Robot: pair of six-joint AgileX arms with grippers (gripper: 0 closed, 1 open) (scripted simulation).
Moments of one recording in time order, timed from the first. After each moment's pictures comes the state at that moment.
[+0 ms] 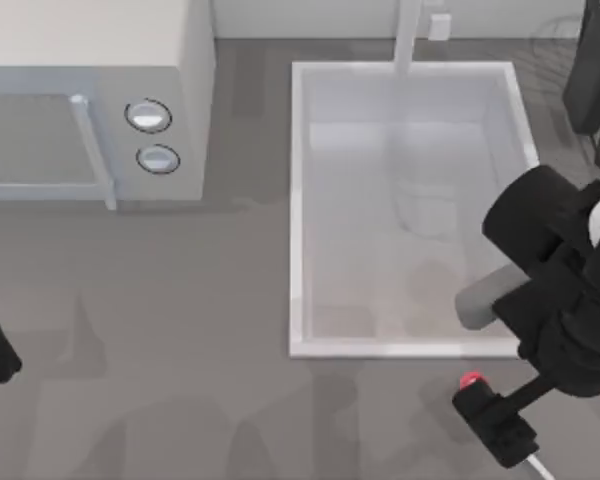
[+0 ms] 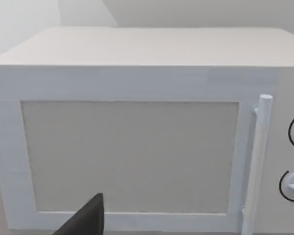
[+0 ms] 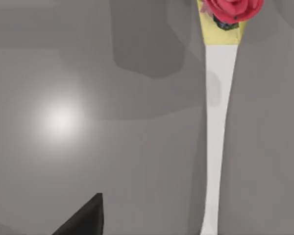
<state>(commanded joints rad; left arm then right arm) 0.00 0.00 0.00 0.00 0.00 0.00 0.62 1.52 0.92 -0.97 0.00 0.06</state>
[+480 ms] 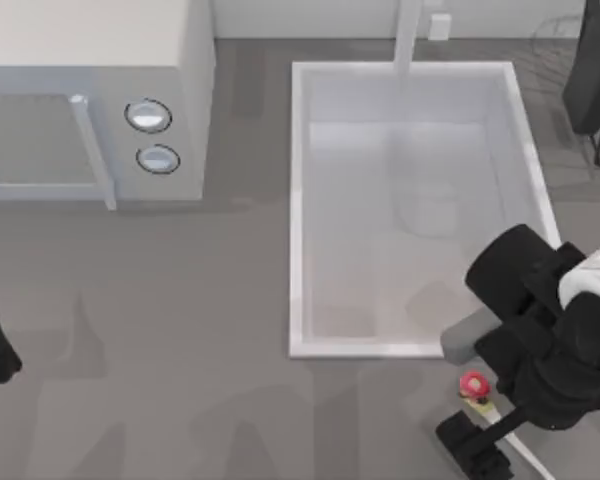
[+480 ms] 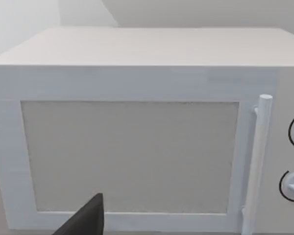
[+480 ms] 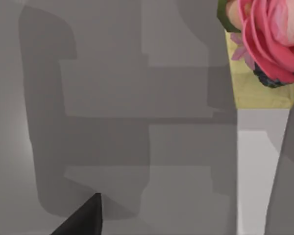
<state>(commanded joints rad) 0.00 0.00 0.00 0.00 0.00 0.00 0.62 1.69 0.73 -0.60 0.00 0.07</state>
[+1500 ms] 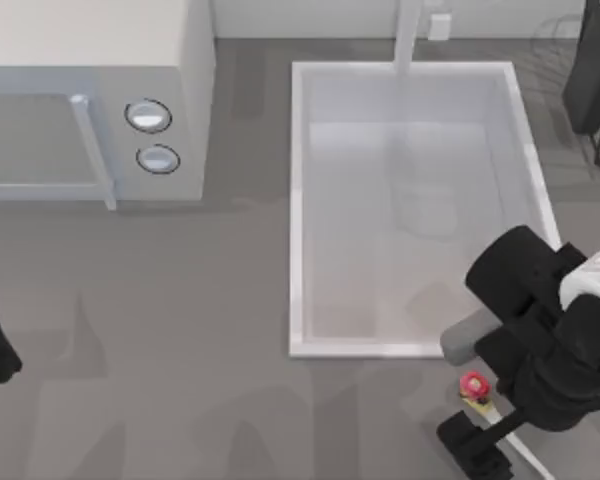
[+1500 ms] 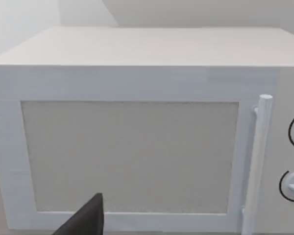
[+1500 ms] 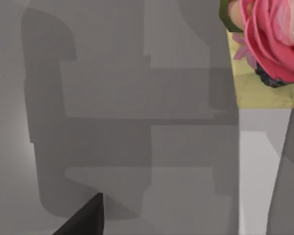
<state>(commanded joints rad) 0.00 0.00 0.00 0.00 0.00 0.00 0.62 1.70 0.72 -0.59 0.00 0.07</state>
